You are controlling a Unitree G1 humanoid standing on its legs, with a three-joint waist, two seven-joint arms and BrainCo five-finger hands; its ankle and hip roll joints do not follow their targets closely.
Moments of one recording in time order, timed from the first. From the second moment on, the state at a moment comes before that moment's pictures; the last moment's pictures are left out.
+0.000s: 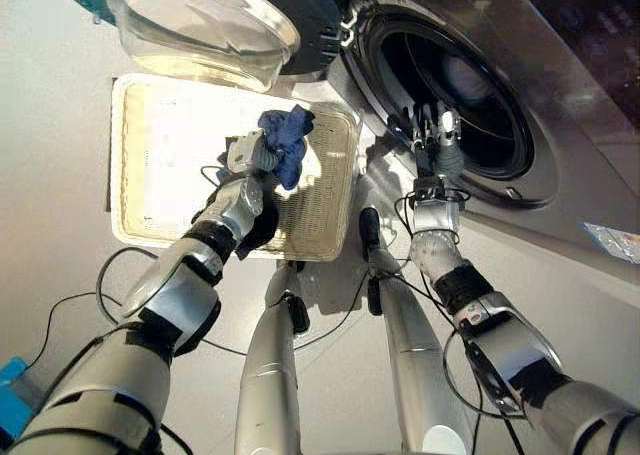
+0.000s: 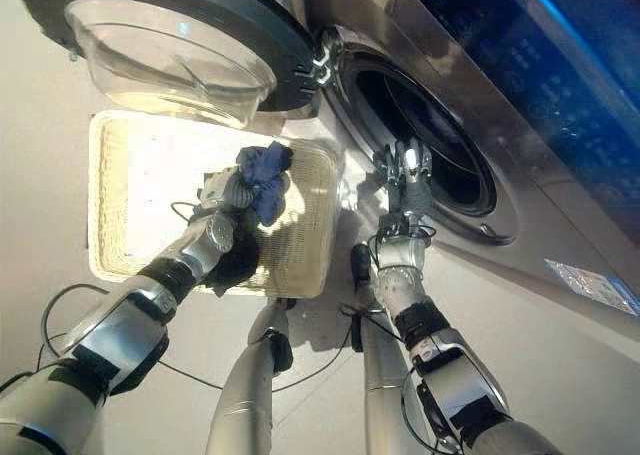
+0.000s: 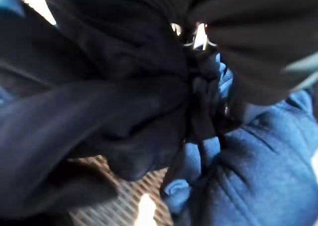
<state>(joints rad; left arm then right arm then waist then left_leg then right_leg) -1.01 0.42 -0.54 0.95 0.09 -0.04 0.41 -0.77 -0.24 0.35 0.63 1.00 -0.58 -0.13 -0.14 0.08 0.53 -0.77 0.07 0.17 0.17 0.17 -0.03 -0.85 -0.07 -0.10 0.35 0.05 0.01</state>
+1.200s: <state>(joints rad) -0.81 0.35 -0.38 0.57 -0.61 -0.16 -0.05 -0.92 -0.44 0.57 0.64 0.18 -0.14 -0.07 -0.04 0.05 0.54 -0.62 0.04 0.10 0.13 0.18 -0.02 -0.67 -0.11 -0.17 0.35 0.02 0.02</state>
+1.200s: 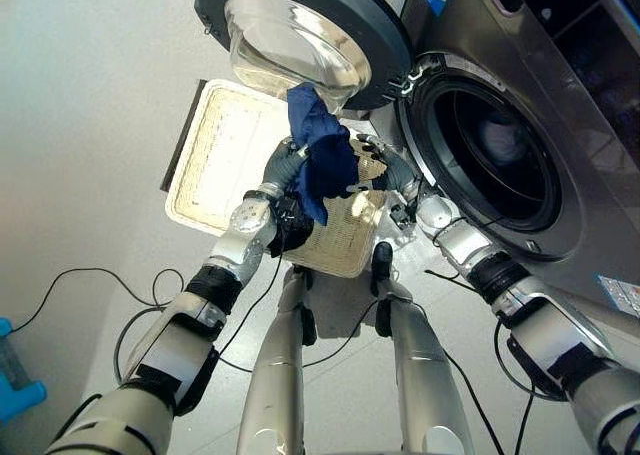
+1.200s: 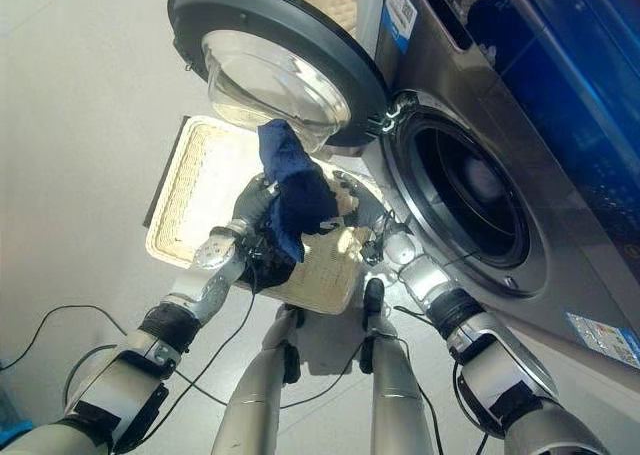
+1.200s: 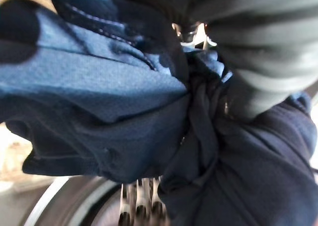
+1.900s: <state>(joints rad) -0.84 0.38 -0.45 0.53 -0.62 -0.04 -0.23 -1.00 -0.38 0.57 0.81 0.32 -0.04 0.15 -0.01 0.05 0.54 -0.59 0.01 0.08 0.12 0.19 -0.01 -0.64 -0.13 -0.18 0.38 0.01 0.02</state>
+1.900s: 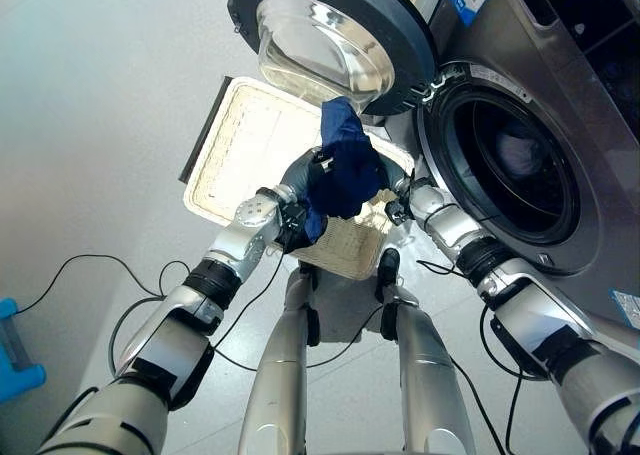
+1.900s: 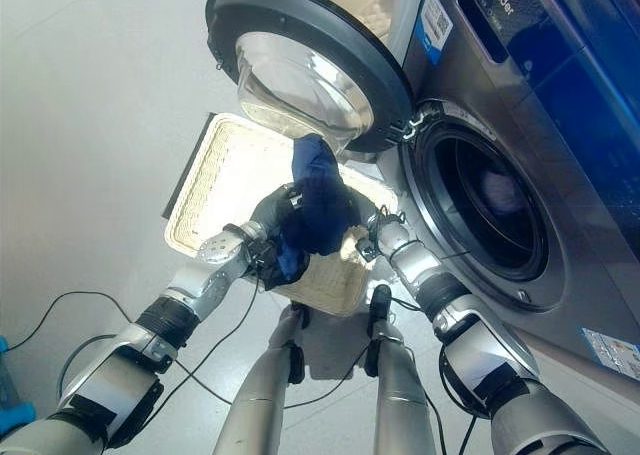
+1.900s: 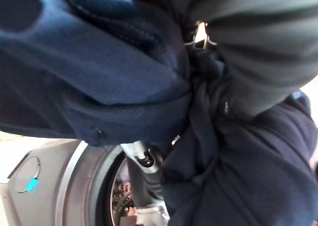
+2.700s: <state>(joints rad) -0.88 0.37 -0.45 0.53 -0.62 -0.06 -0.27 -0.89 -0.34 0.50 0.80 0.86 -0.13 0.41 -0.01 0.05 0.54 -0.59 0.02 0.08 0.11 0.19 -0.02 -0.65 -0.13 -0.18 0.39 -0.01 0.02</state>
